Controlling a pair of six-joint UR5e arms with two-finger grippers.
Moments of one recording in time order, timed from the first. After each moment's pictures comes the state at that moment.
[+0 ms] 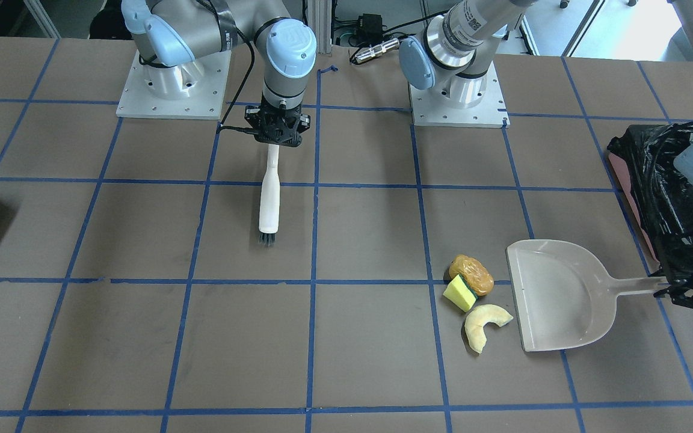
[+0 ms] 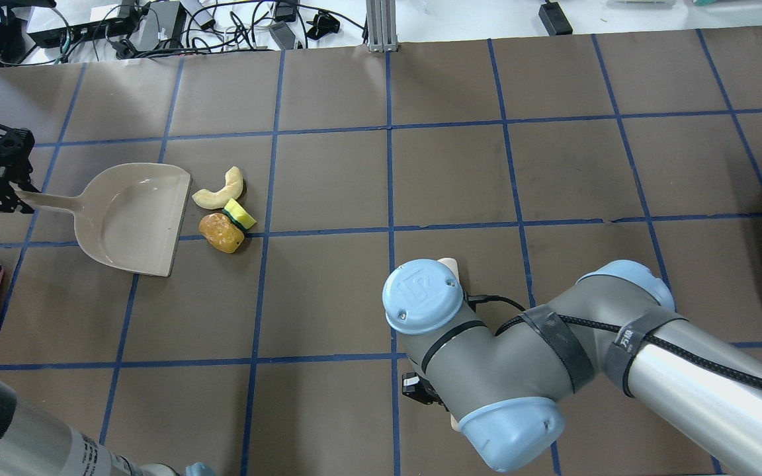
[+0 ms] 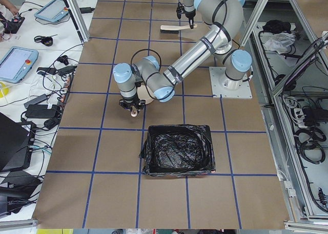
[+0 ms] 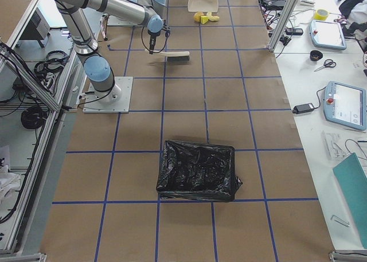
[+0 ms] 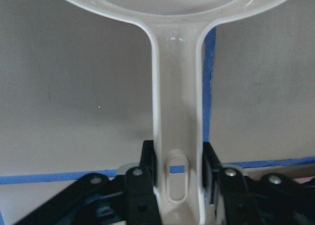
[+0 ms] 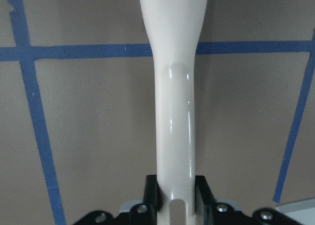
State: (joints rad) left arm -0.97 -2.07 -1.55 -1.10 1.67 2.20; right arm 2.10 -1.54 2.19 -1.93 -1.63 0.56
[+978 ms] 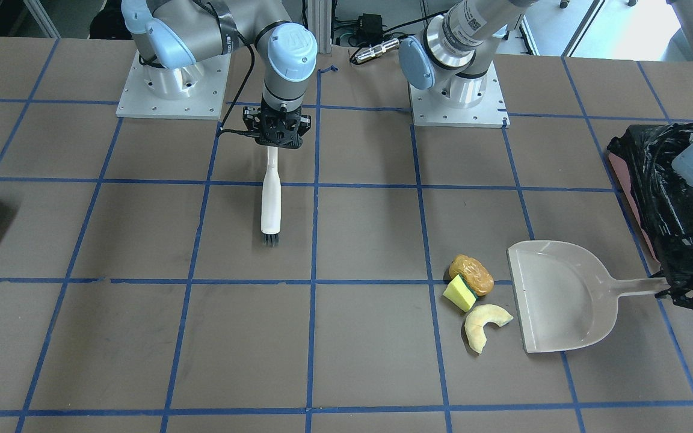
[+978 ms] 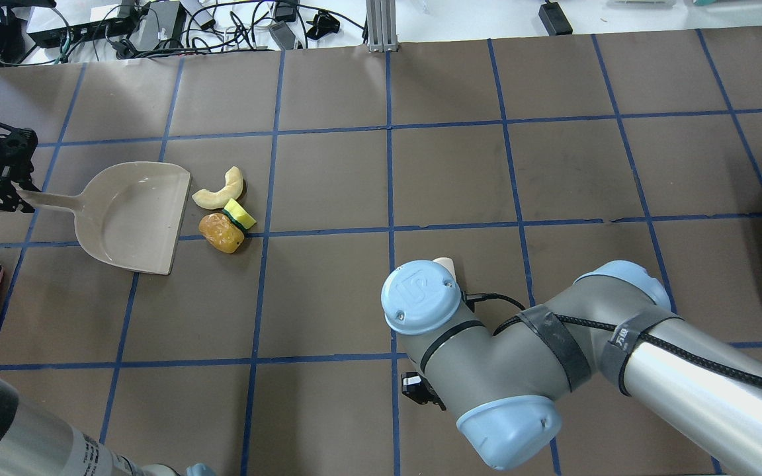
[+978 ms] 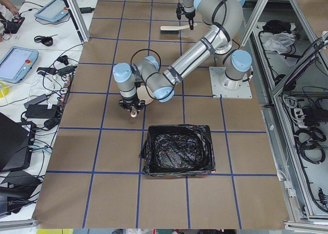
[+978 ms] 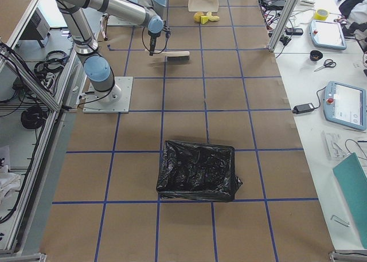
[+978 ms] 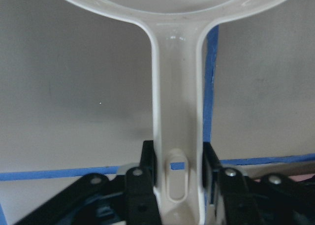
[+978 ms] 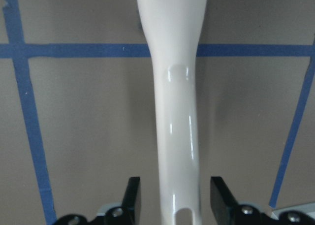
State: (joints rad) left arm -0.97 -2.07 -1.55 -1.10 1.67 2.20; right arm 2.10 -1.53 2.19 -1.93 -1.63 0.54
